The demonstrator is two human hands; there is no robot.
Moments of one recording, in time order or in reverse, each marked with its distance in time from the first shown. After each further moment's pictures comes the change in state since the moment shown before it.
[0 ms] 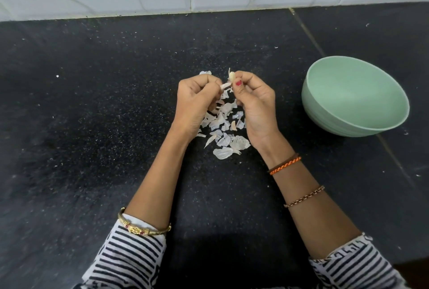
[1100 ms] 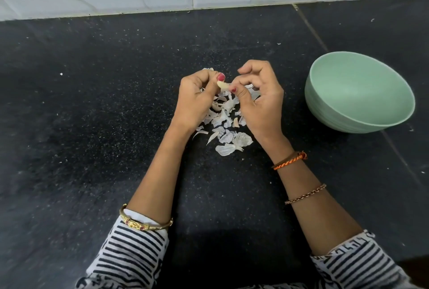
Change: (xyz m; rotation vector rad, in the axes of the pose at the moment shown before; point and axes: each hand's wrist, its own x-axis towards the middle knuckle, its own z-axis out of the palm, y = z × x) left_hand 0.008 -0.011 -0.010 0.239 -0.049 0.129; right_hand 0.005 0.014 -0.007 -0.555 0.078 -0.619
